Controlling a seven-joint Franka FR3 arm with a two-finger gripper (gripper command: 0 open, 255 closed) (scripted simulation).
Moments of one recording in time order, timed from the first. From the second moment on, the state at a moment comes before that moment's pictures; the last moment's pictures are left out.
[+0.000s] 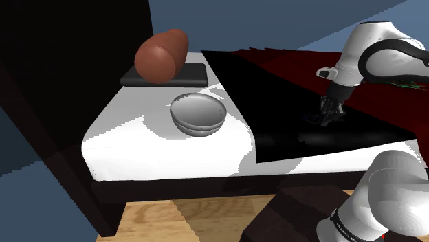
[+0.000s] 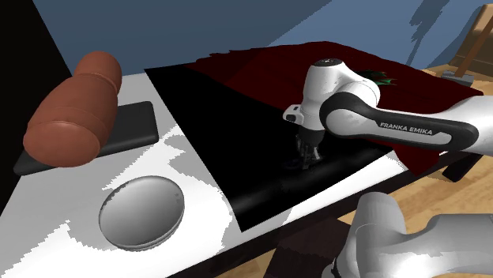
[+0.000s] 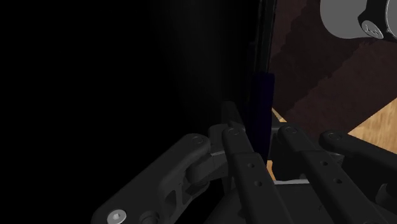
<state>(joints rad) 0.13 -1.02 -0.50 -2.62 -0.42 1.64 -0.88</state>
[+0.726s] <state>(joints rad) 0.14 -1.00 -0.47 -2.54 -0.39 1.58 -0.88</state>
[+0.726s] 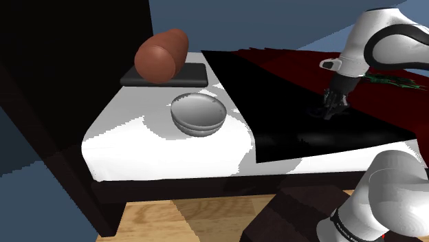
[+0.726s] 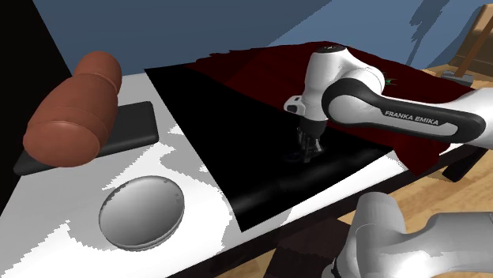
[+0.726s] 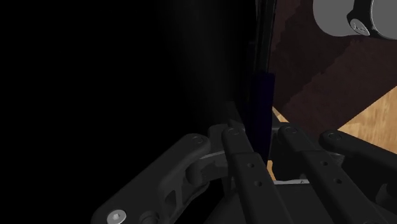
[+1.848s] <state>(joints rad) 0.18 -0.93 -0.41 -2.28 -0.33 1.39 -0.90</state>
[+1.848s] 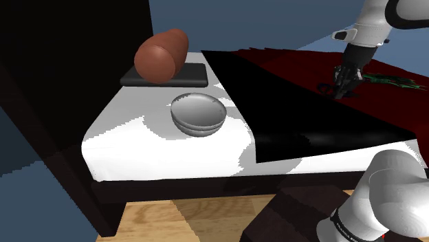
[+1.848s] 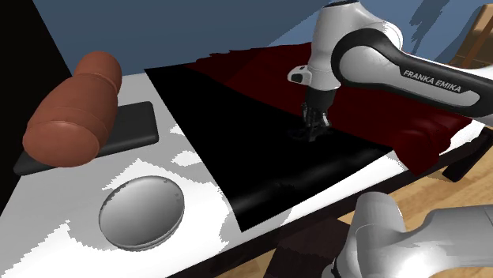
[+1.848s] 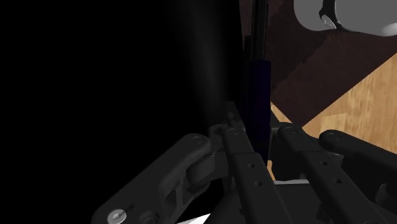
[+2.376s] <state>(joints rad) 0.19 -0.88 -0.39 -2.14 -0.30 1.31 -0.91</state>
